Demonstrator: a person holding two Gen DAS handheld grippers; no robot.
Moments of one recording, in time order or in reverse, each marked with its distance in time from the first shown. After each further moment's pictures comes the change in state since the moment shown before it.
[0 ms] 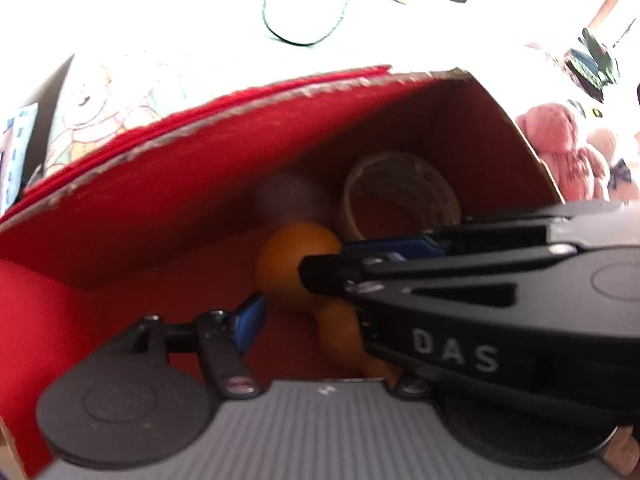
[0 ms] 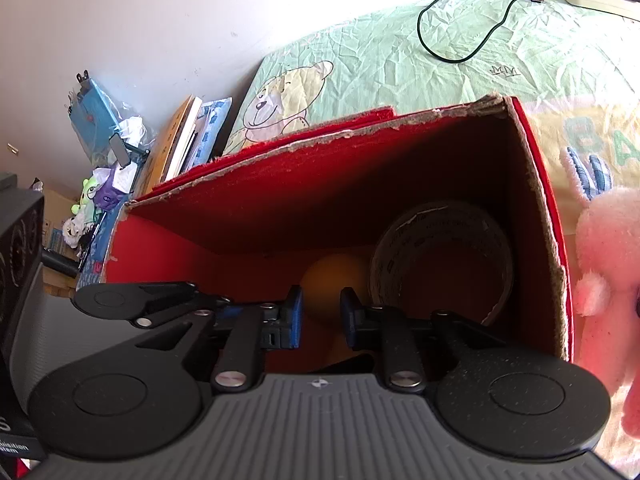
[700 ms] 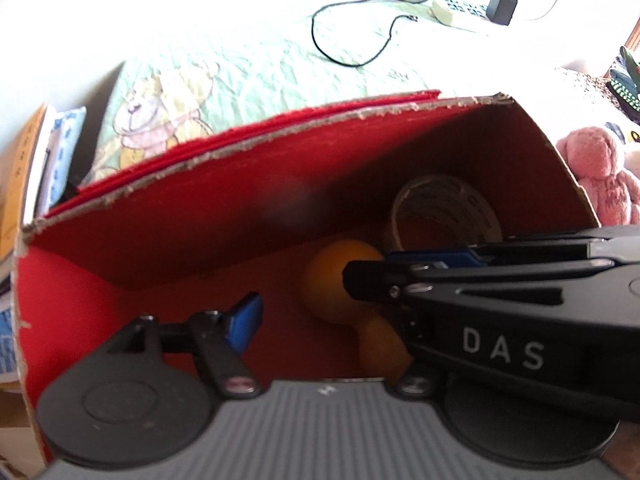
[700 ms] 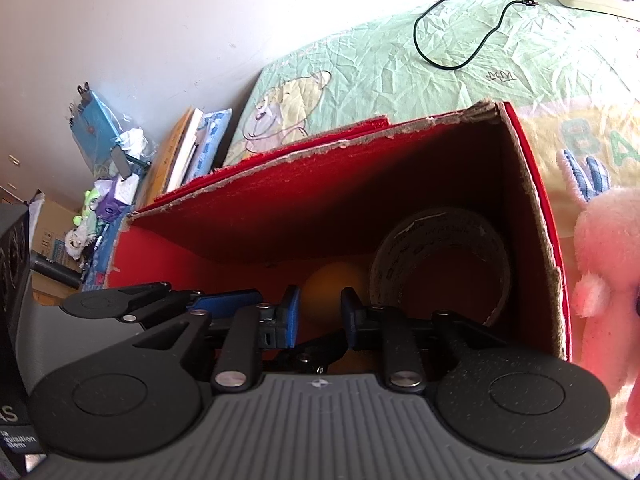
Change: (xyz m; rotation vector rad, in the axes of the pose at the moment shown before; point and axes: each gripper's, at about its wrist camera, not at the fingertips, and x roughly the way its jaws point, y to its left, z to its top) left arm -0.010 -0.001 -0.002 -0.036 -0.070 0.154; right arm -0.002 -0.003 0.000 0.016 -0.032 0.012
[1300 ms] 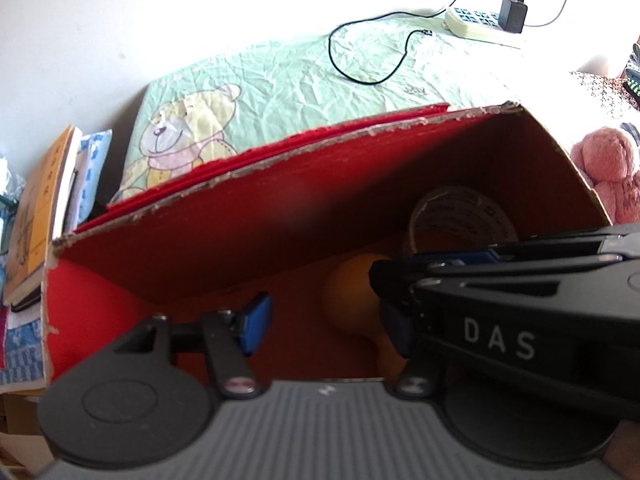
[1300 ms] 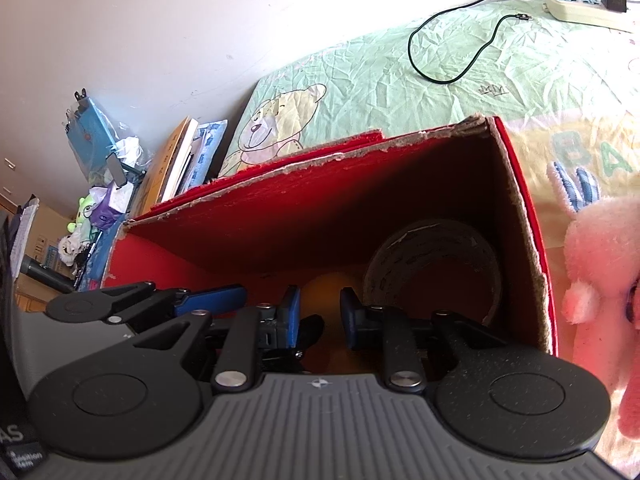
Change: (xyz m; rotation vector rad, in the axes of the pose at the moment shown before) left arm 0.000 -0.008 0.000 0.021 -0.055 0.101; right arm -0.005 0.004 -0.001 -0.011 -0.039 -0.044
